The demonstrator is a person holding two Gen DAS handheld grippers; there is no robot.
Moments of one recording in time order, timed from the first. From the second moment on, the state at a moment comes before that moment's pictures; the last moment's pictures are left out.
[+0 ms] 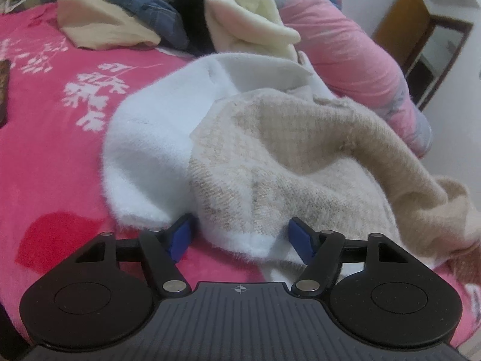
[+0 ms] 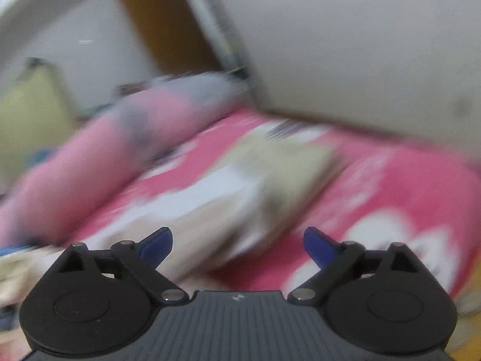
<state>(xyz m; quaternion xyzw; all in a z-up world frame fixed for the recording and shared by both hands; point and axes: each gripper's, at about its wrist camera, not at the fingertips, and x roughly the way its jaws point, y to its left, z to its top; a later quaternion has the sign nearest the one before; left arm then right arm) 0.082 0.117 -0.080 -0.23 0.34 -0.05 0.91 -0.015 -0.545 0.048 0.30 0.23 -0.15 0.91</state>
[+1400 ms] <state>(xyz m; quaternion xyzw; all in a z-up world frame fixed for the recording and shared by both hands) 0.023 0.116 -0.062 -0.20 0.31 0.01 0.93 -0.083 -0.360 -0.045 0.24 0.36 -0.02 0.90</state>
